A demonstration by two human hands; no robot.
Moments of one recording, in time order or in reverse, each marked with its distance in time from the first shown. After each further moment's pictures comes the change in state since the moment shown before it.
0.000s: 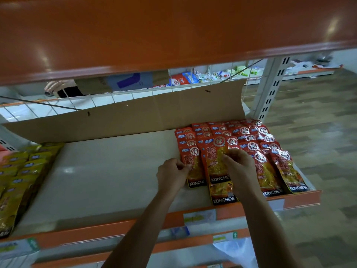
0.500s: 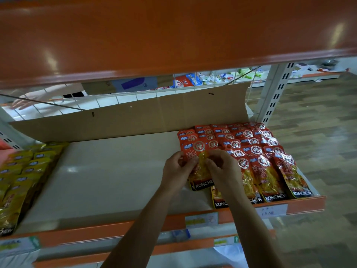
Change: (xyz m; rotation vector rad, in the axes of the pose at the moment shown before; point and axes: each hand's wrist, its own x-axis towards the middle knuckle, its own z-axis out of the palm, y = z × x) left_hand -0.006 0.014 -0.010 -0.607 -0.160 0.024; right_hand -0.012 -0.008 0.031 -0.324 -0.093 -0.164
